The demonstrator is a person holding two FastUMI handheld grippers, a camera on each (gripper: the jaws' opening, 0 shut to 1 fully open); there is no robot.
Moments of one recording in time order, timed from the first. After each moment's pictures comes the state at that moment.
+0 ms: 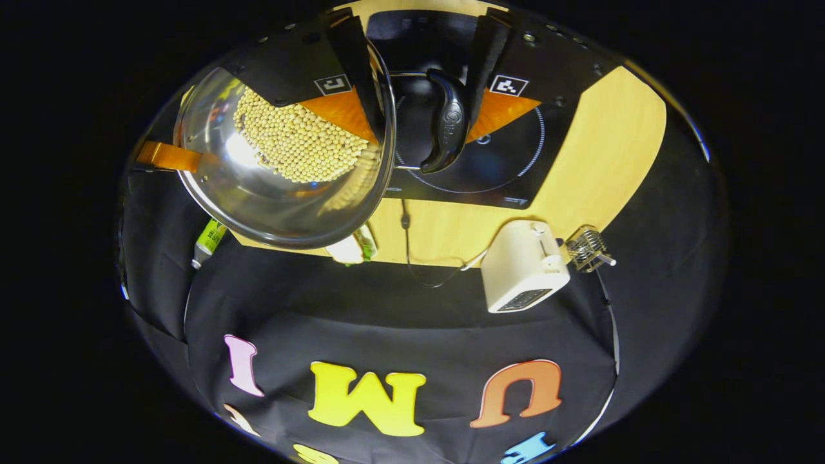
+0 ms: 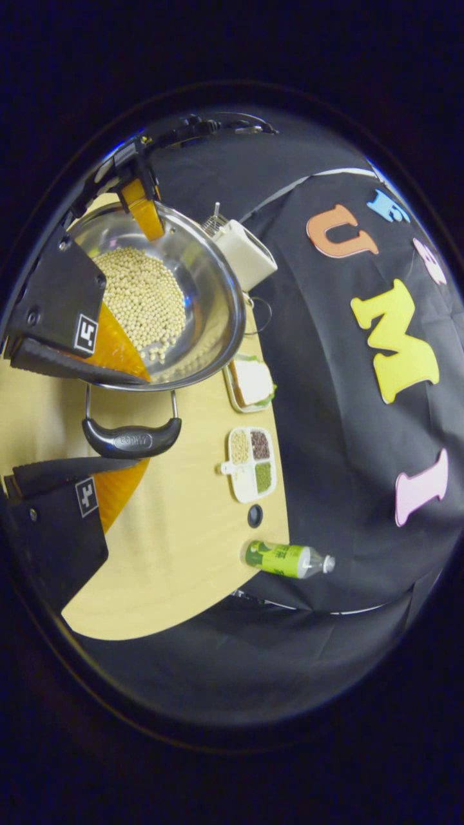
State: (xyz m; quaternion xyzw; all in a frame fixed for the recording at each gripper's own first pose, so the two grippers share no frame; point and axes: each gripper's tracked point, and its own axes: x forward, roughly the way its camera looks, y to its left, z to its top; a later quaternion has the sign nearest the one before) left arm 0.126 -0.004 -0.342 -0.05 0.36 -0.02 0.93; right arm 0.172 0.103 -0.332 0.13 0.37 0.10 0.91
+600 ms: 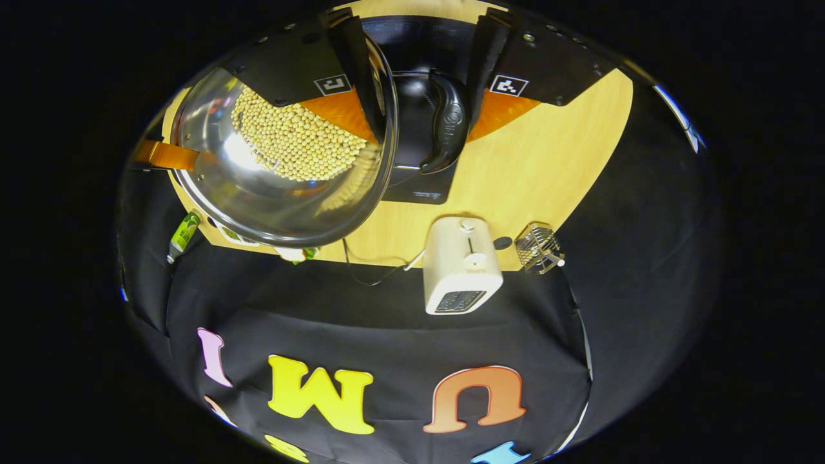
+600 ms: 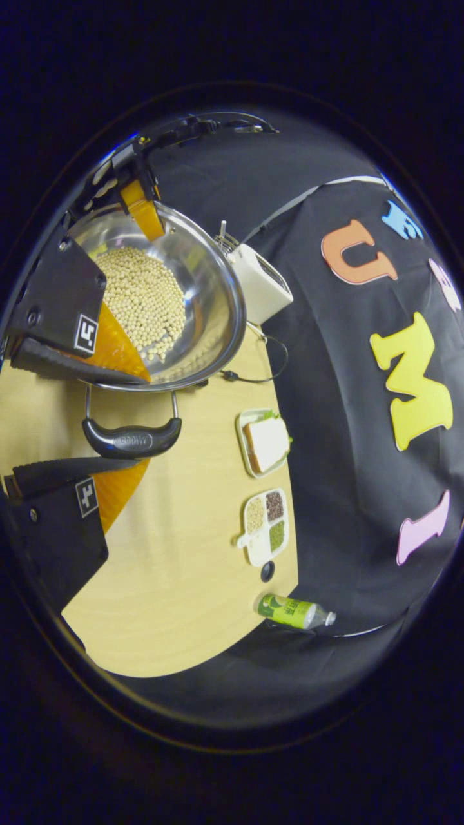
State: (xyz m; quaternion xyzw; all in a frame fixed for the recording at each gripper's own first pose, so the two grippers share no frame) left arm 0.125 0.127 -0.351 -0.04 0.37 0.02 0.93; right arm 0.171 0.244 -0.333 0.14 0.39 0.12 0.90
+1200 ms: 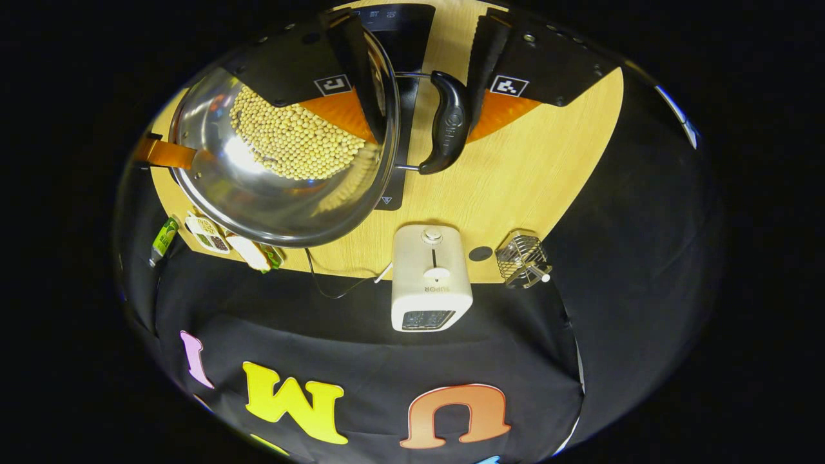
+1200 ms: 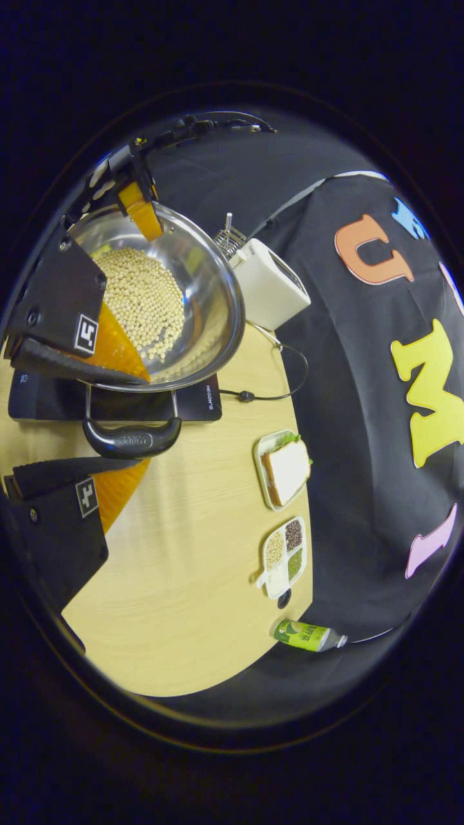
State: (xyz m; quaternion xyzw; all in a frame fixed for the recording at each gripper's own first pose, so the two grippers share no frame) left arm 0.146 0.173 -0.395 -0.04 0.39 0.02 0.92; right arm 0.190 0.297 -0.364 0.14 0.40 0.10 0.90
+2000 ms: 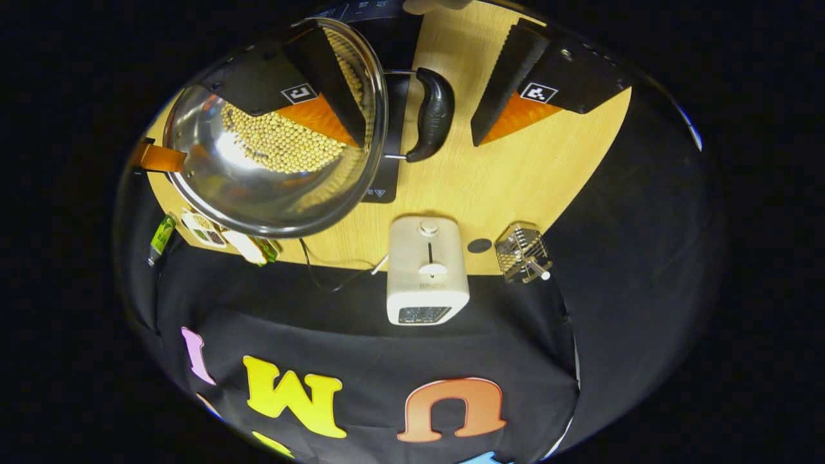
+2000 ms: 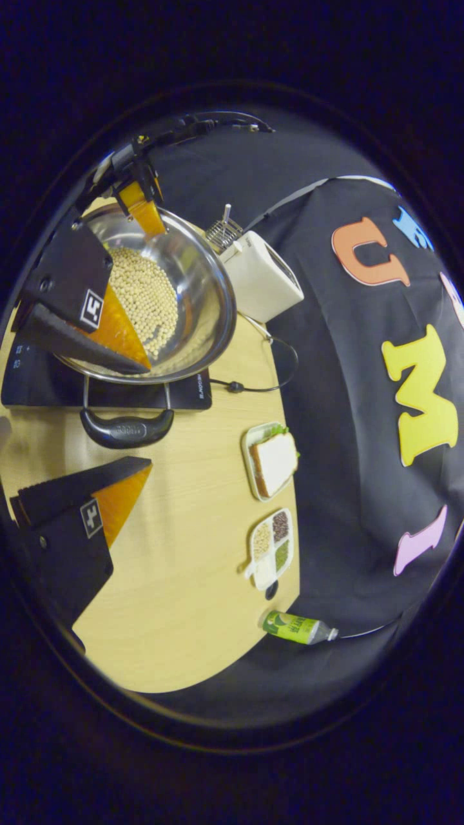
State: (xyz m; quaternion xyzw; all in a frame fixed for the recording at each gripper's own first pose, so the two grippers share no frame) left arm 0.154 0.190 -0.391 -0.04 0.34 0.03 0.94; right arm 0.198 0.281 -0.355 0.12 0.35 0.09 0.93
